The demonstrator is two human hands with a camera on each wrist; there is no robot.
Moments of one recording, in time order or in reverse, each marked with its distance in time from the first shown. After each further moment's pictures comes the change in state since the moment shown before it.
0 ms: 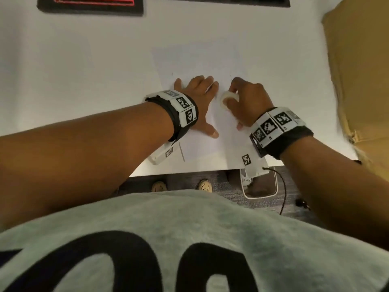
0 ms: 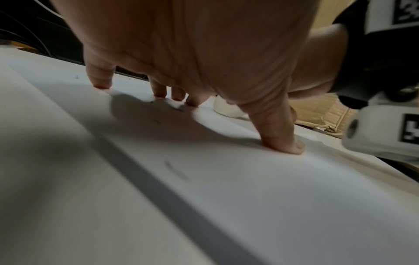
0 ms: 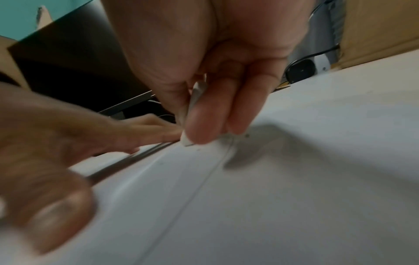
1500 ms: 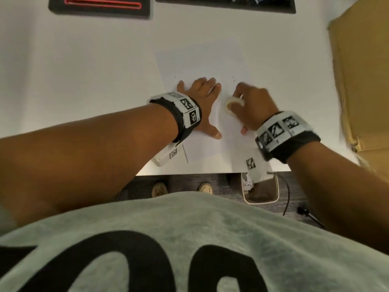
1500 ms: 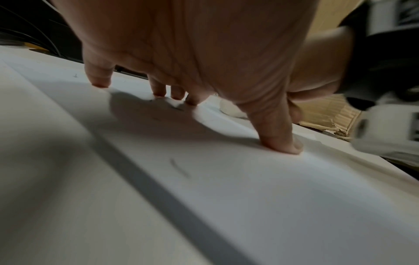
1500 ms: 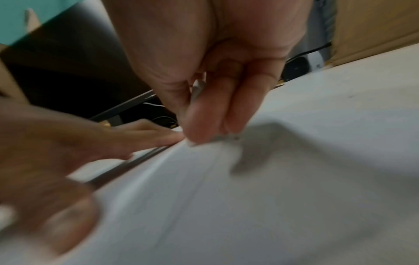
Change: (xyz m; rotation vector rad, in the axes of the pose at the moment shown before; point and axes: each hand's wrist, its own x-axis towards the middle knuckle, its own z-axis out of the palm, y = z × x) left_hand 0.003 0.004 -0.001 -0.029 0.010 -0.046; right_hand 0.002 0.011 -0.003 0.081 -0.048 0.001
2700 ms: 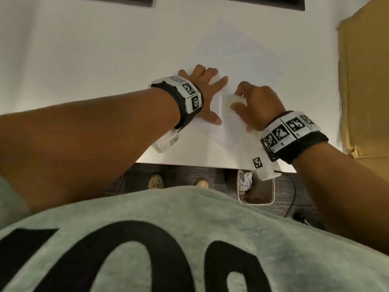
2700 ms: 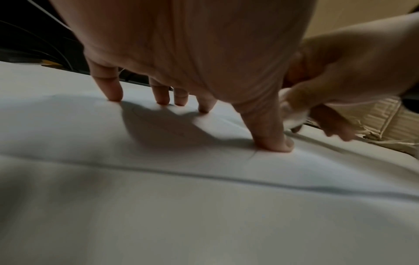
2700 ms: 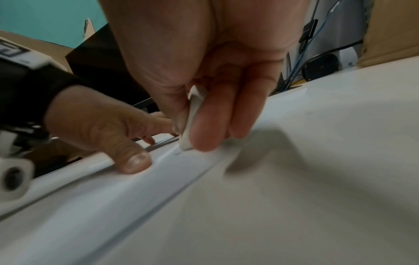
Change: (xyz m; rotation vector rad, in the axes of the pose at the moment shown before) left_hand 0.012 0.016 -0.009 0.084 0.030 -0.068; right_hand 0.002 0.028 -0.012 -0.217 -0.021 -0.148
